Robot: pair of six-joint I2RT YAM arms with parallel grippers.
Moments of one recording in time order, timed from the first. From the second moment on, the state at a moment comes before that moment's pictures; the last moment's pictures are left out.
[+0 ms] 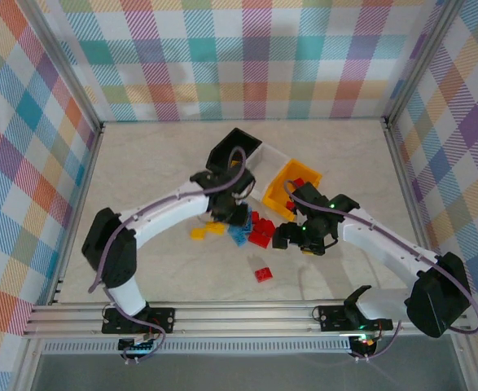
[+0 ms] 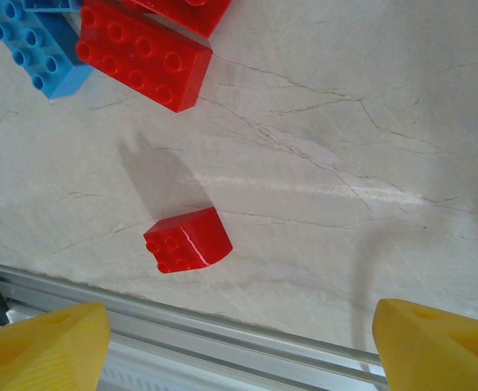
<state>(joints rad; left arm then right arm) -0.77 1.75 1.48 -0.95 0.03 -0.47 0.65 1.25 0.94 -1.02 -0.26 0.69</state>
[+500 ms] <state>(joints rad) -0.71 2.35 2.32 -1.11 -0.08 -0.33 0.65 1.16 0.94 -1.07 -0.22 0.67</state>
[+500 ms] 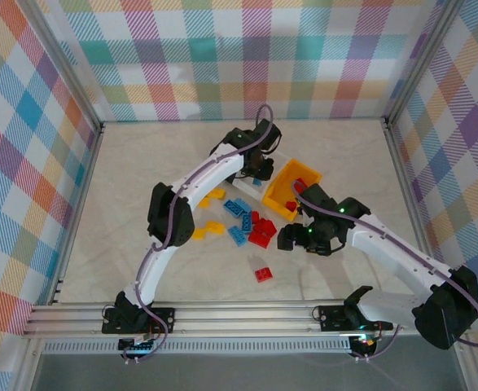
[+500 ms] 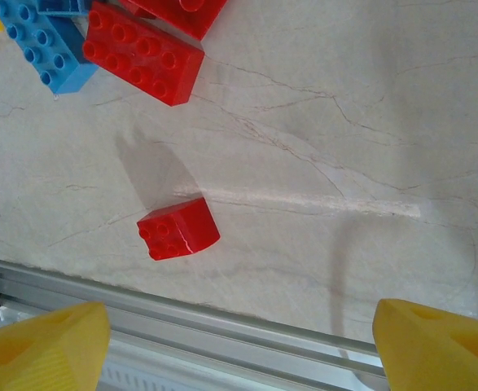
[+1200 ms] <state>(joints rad) -0.70 2.46 2.41 -1.14 -0.12 -0.34 0.66 1.15 0.93 -1.13 -0.24 0.61</state>
